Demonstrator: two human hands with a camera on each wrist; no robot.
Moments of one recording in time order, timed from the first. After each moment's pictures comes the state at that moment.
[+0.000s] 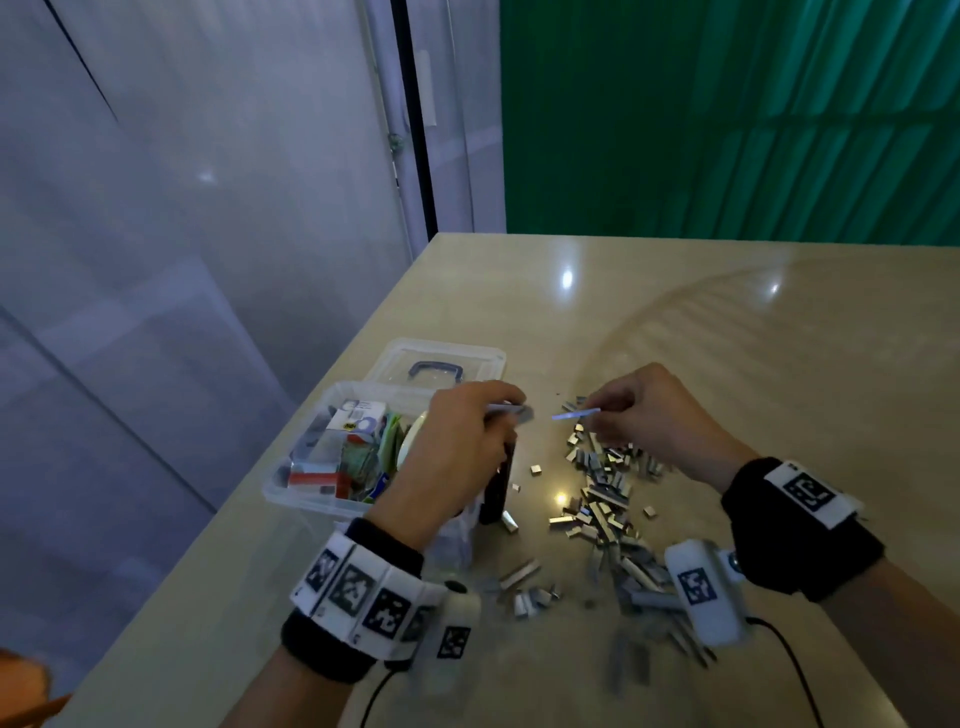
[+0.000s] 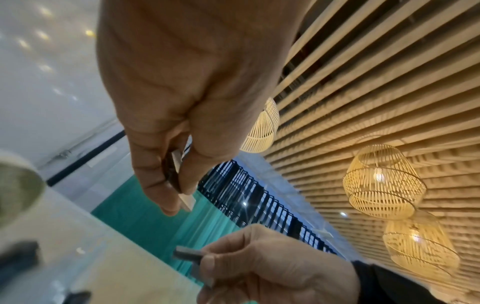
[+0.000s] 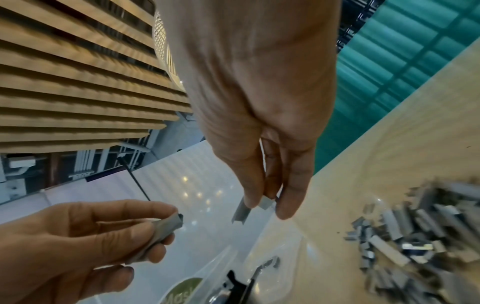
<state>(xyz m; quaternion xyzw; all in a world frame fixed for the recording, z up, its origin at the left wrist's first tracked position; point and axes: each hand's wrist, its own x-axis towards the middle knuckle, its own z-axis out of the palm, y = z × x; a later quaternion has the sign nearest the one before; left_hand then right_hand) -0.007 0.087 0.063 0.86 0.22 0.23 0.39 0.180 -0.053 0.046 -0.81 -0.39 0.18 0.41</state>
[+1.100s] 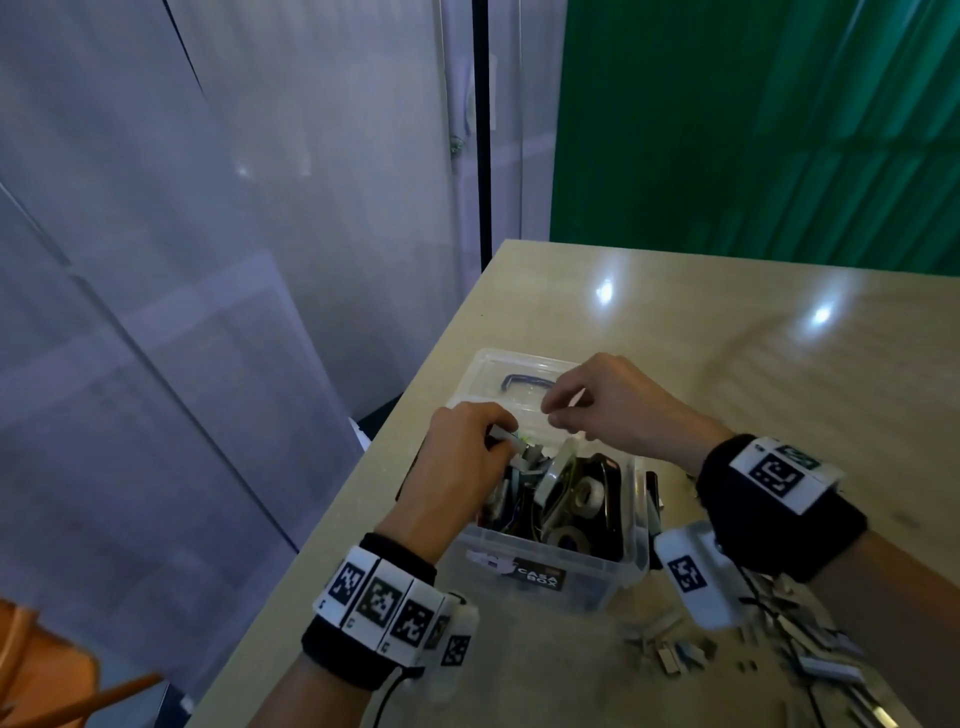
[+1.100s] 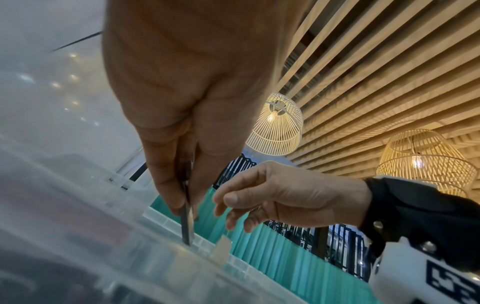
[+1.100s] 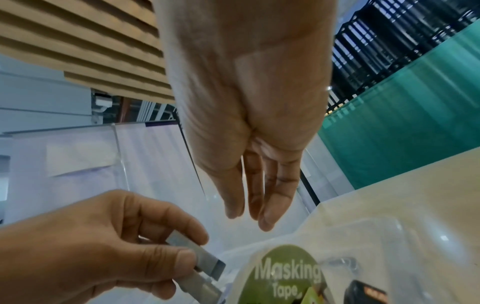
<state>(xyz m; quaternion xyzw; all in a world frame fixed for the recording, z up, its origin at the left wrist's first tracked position) -0.092 0.216 0.043 0.89 0.27 0.24 0.29 0.077 0.108 0.087 -0.77 -0.56 0.14 0.27</state>
